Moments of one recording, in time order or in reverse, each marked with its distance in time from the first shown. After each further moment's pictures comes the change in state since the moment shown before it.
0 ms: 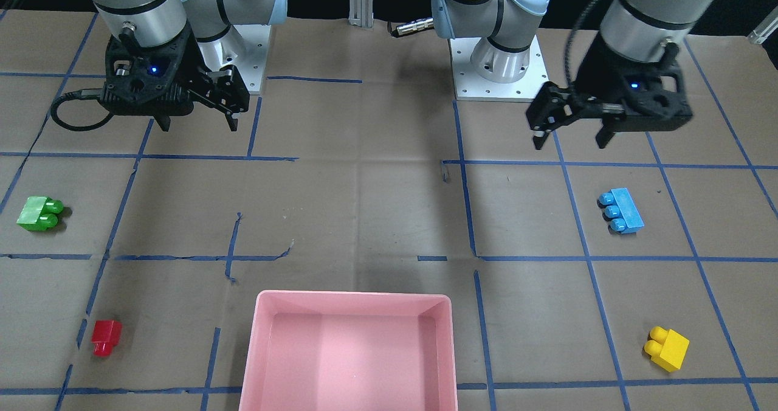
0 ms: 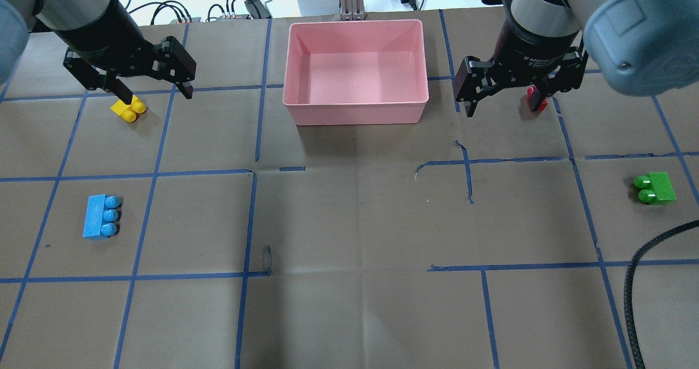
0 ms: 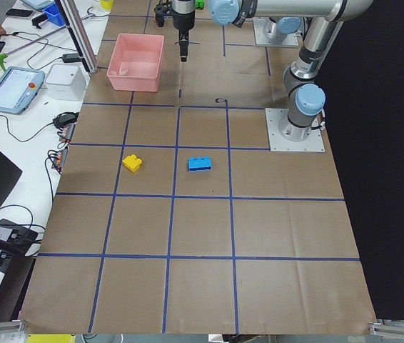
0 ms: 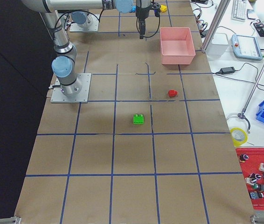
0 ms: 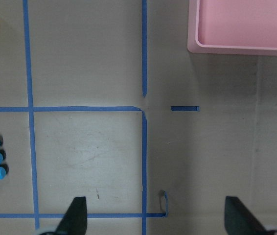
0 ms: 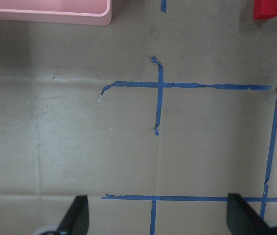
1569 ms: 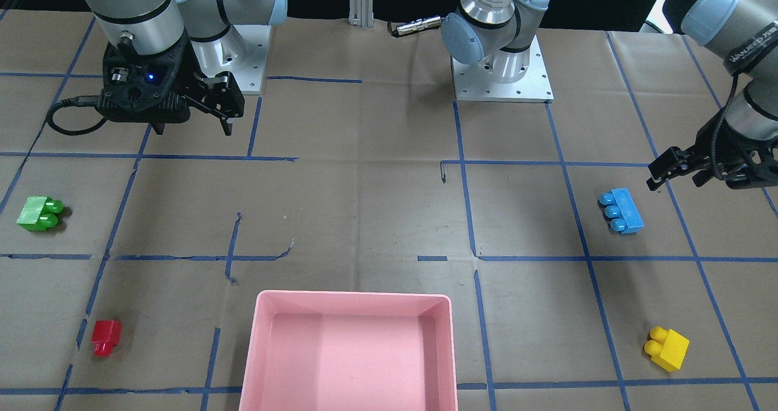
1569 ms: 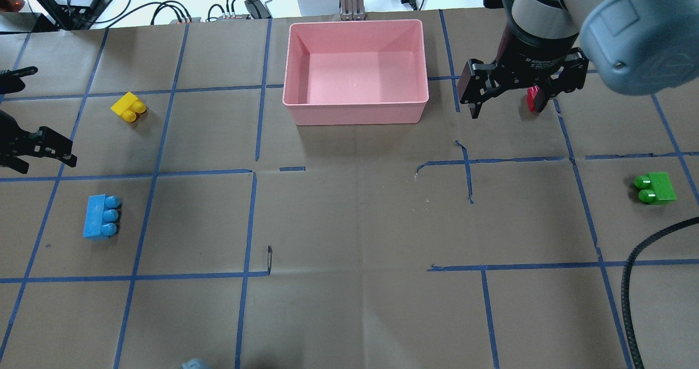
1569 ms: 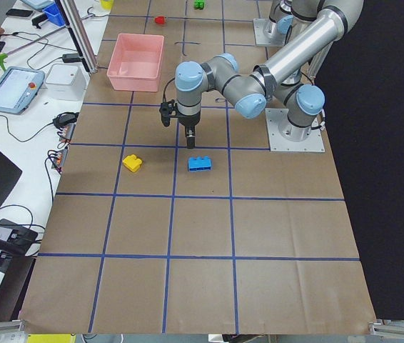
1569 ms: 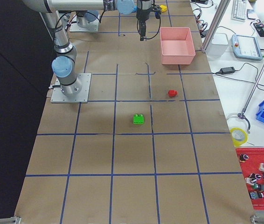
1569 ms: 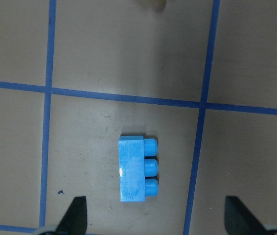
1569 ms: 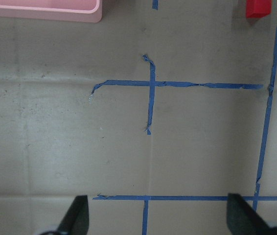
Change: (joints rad) left arm 0.475 -0.081 -0.346 0.400 0.002 0.426; right arm -0.013 0.009 0.004 -0.001 -0.026 -0.025
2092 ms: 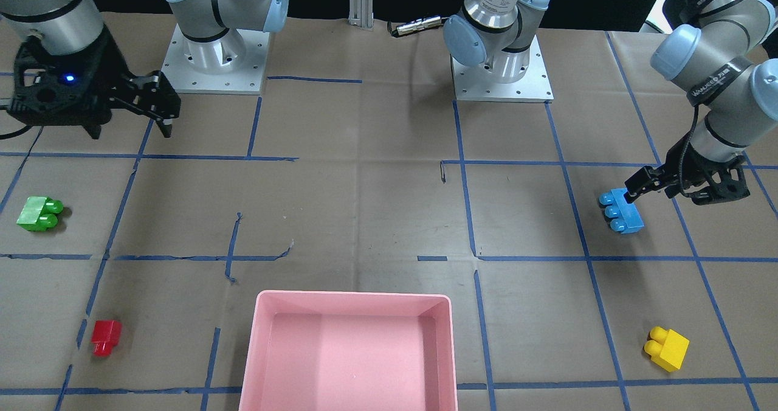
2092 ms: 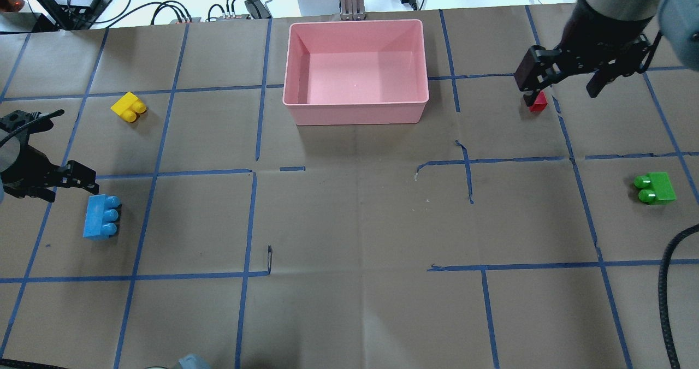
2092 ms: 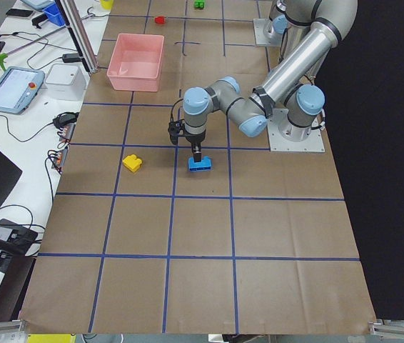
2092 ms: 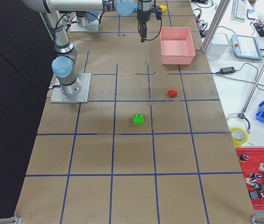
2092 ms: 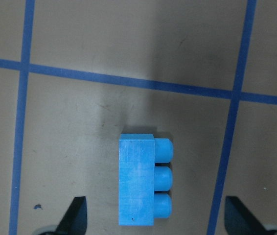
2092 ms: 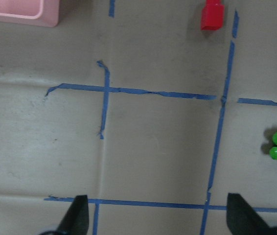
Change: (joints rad) left arm 0.043 -0.071 -0.151 0.205 -0.008 0.004; right arm -0.217 -0.025 0.002 0.000 -0.001 -0.273
